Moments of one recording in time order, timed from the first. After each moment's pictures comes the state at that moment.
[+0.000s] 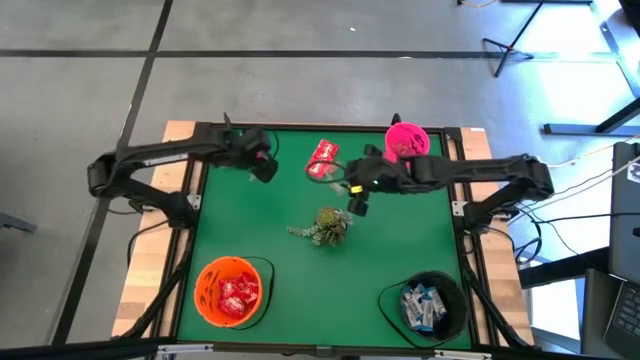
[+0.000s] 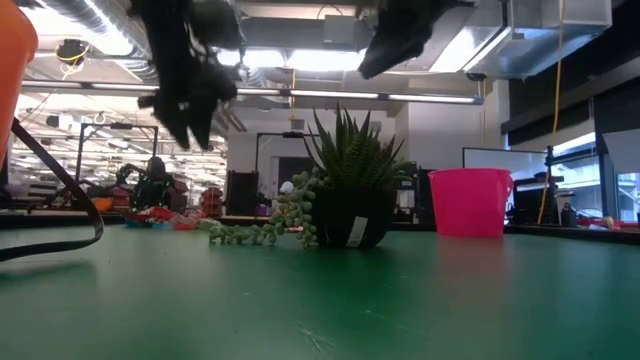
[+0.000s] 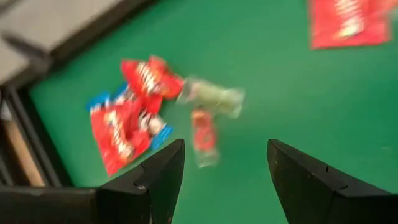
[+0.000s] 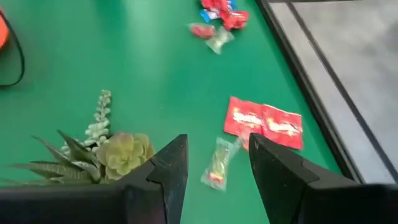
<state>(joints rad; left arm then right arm) 0.44 1.30 1.02 -0.93 -0.32 -0.51 0.01 1.49 1.34 -0.63 0.30 0.04</state>
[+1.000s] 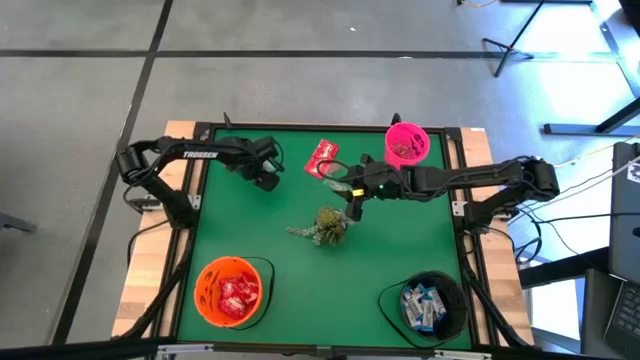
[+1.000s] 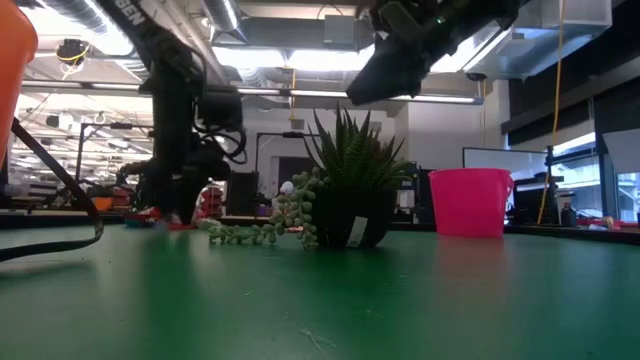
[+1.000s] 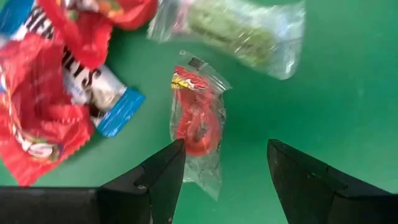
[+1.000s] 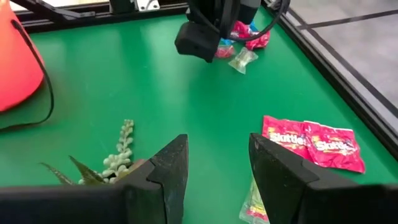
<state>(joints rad) 0.57 1.56 0.81 -0.67 -0.17 -0.47 -0.03 1.44 1.01 -0.14 0.19 0.10</state>
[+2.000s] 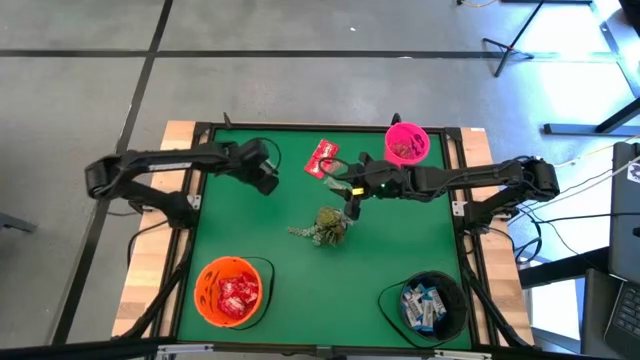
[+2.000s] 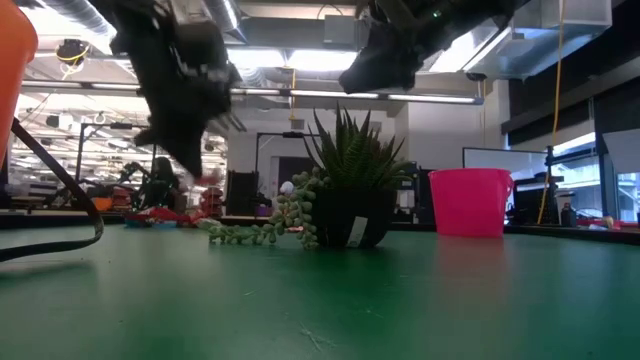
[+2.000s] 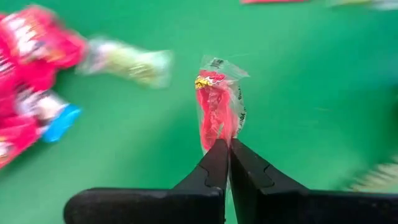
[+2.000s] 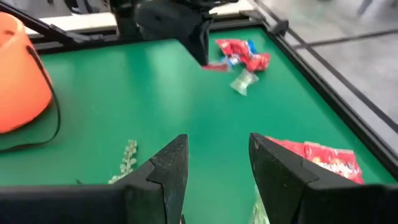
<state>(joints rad) 0.43 1.25 0.78 -0.65 -0.07 -0.52 -0.03 1.44 1.01 -0.06 0.19 0.08</state>
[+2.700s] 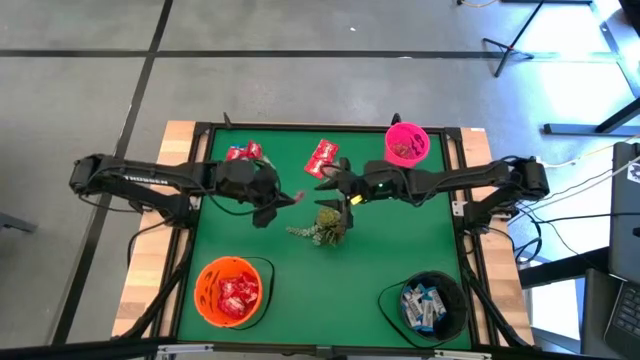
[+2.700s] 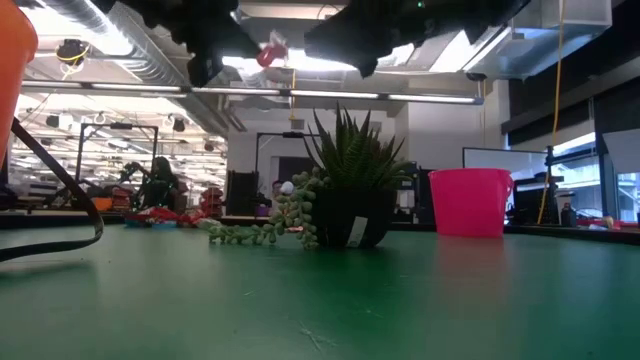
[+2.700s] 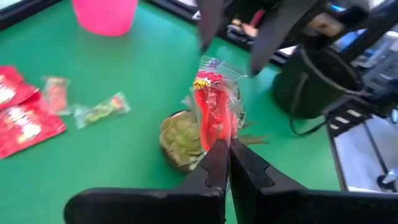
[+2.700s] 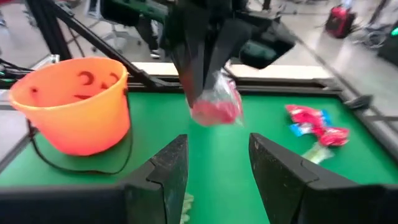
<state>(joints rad) 0.04 1.09 0.78 -0.18 0.02 -0.43 -0.03 1.53 1.01 0.26 -0.10 -0.04</state>
